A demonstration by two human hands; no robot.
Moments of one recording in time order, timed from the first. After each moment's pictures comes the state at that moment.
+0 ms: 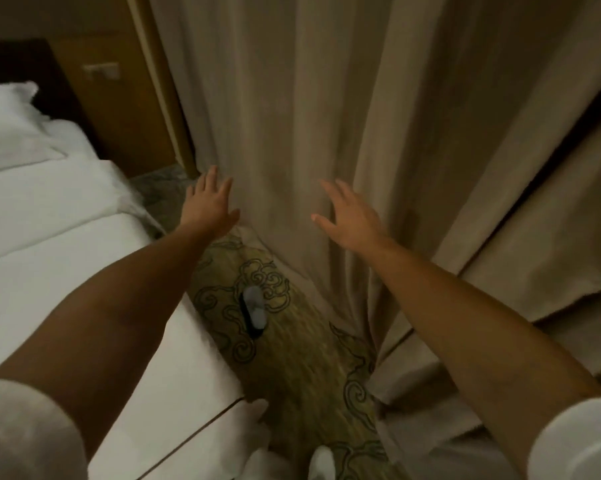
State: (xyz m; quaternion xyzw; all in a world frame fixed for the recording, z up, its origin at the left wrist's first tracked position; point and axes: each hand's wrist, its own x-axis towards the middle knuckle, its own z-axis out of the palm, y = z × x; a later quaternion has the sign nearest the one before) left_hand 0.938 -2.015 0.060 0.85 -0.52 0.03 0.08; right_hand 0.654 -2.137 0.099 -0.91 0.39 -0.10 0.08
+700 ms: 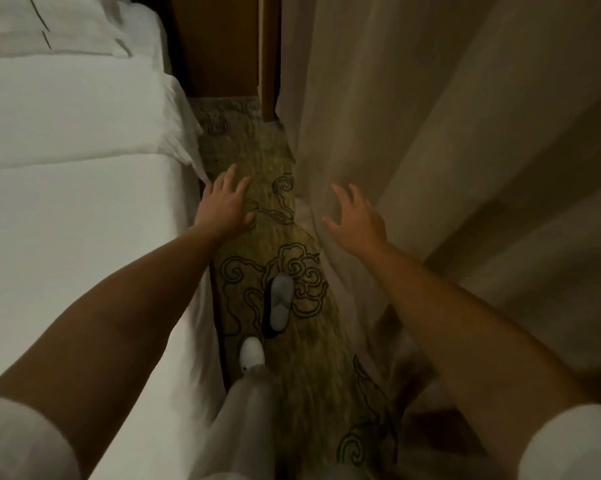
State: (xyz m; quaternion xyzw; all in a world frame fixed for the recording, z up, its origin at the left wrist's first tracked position) left_hand 1.125 -2.122 -0.116 0.91 -0.40 -0.05 0.08; right_hand 0.938 -2.329 -0.082 -0.94 0.30 0.01 0.14
